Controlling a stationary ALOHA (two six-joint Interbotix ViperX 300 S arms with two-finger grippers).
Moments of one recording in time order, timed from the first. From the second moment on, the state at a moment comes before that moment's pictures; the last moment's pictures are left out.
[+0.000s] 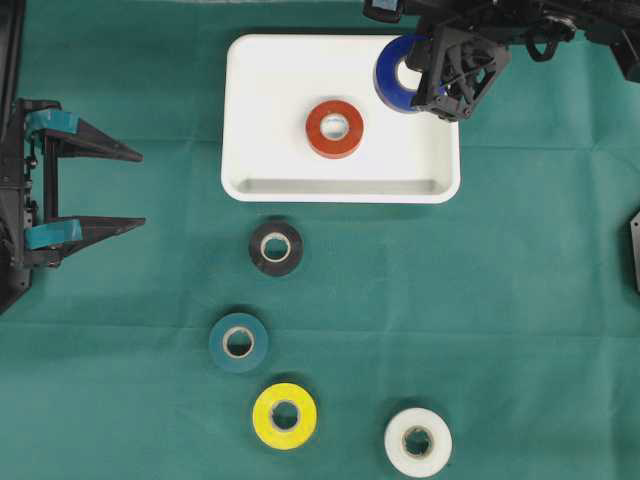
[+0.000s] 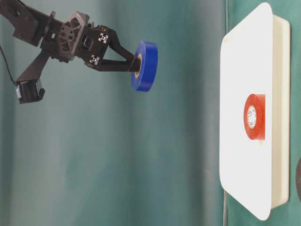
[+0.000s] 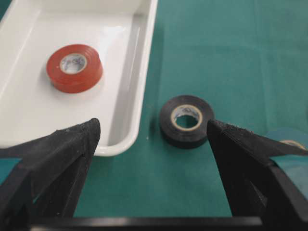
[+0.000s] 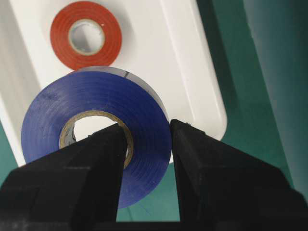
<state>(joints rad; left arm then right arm) 0.12 -0.94 1.19 -0.01 0.12 0.07 -0.35 -0.11 0.23 -0.19 0.93 0.15</state>
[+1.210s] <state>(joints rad) 0.12 -0.94 1.19 -0.01 0.12 0.07 -0.35 -0.04 0.34 -0.18 0.81 0.16</state>
